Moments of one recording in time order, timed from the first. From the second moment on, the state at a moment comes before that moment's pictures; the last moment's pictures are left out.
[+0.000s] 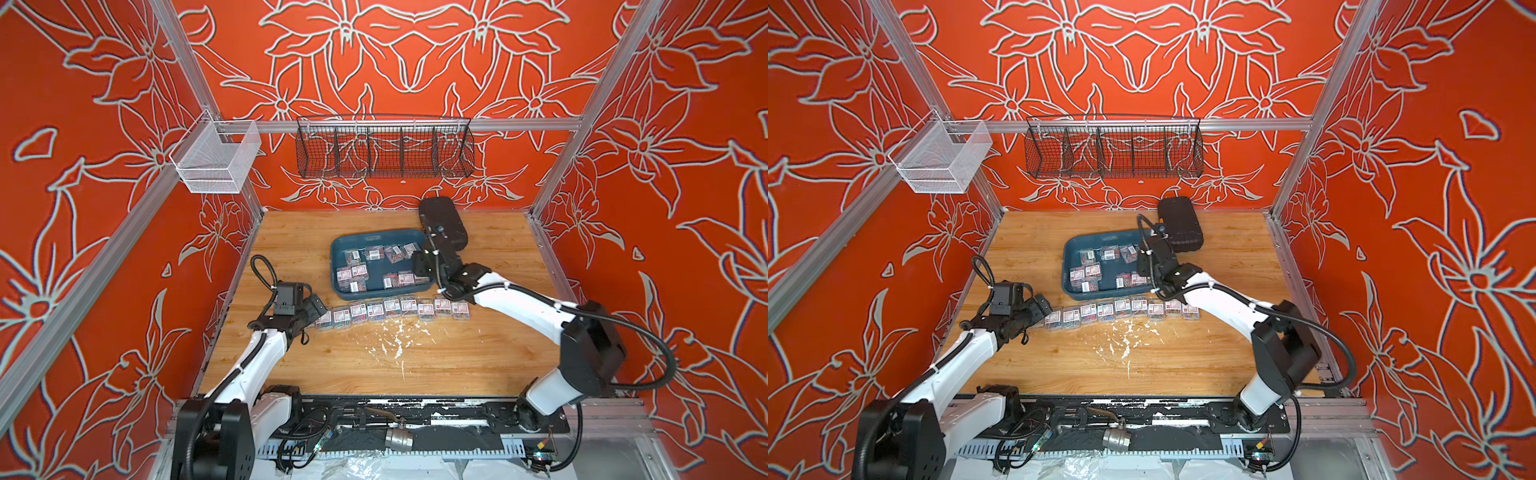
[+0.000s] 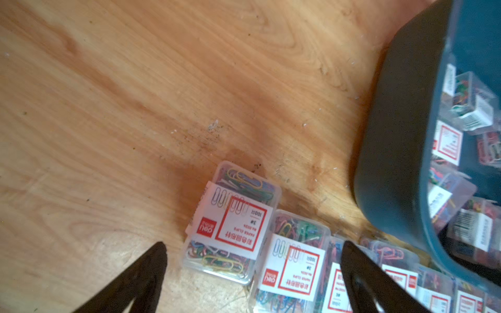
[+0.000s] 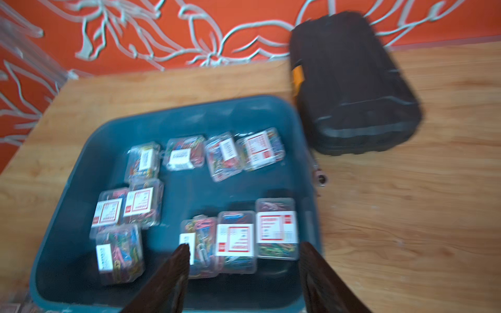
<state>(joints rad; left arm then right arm) 0.01 1.01 0.50 -0.38 -0.07 -0.65 0.72 1.66 1.24 -0.25 0.36 0.52</state>
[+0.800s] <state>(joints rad) 0.01 0.89 0.43 -0.33 -0.07 -0.67 0.86 2.28 1.97 -0.61 0.31 0.50</state>
